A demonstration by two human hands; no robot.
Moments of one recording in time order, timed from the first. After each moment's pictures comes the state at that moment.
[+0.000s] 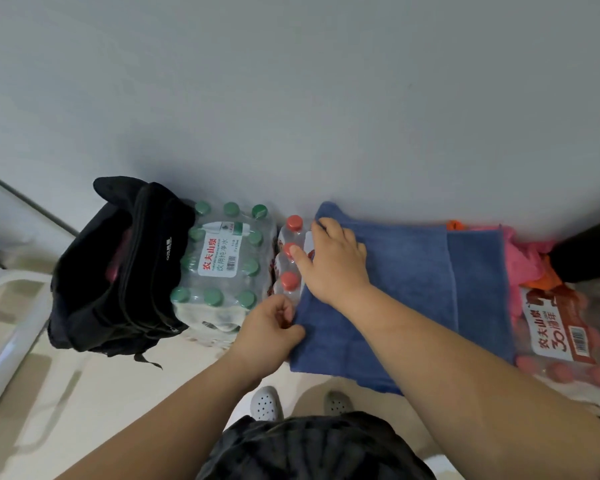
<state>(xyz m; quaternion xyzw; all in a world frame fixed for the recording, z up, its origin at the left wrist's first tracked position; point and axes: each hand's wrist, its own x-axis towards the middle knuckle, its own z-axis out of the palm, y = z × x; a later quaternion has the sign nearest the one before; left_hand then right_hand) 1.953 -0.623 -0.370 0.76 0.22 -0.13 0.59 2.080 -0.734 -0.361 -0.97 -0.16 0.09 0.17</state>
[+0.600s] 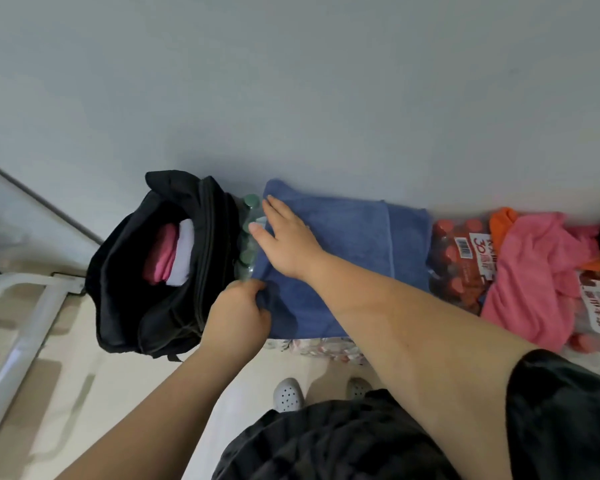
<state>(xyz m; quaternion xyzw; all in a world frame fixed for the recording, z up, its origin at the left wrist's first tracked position) 1.936 -0.472 -0.370 0.94 0.14 -0.04 0.30 2.073 -0.558 -0.372 -0.90 -0.19 0.21 0.34</state>
